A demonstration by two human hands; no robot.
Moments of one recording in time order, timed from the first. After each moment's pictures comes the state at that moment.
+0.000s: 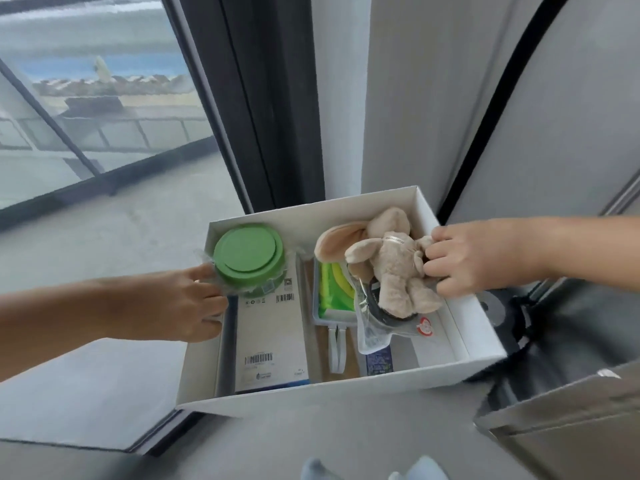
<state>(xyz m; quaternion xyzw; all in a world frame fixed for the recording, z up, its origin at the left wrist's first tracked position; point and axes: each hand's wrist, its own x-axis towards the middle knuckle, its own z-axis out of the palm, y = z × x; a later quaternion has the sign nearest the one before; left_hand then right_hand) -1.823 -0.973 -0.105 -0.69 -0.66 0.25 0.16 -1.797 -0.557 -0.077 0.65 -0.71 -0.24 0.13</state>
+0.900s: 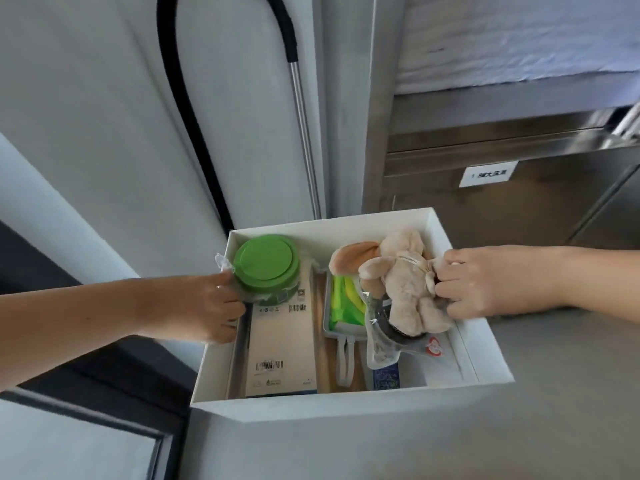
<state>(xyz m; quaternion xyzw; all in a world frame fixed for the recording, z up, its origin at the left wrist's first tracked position) -1.818 -0.711 -0.100 -0.92 -0.24 0.16 0.28 -1.464 -0.516 -0.078 0.21 -0.93 -0.30 -0.01</state>
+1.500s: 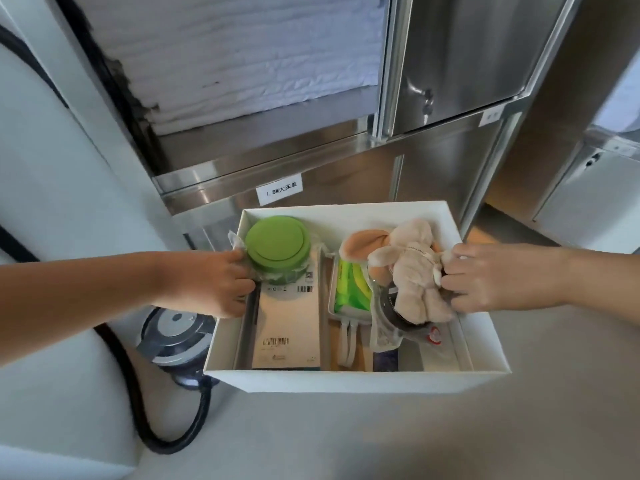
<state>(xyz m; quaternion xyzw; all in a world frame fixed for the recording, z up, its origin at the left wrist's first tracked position) -1.557 -0.503 -0.078 -0.94 -0.05 0.12 0.32 -1.150 -0.482 -0.069 -0.02 -0.95 -0.30 -0.07</state>
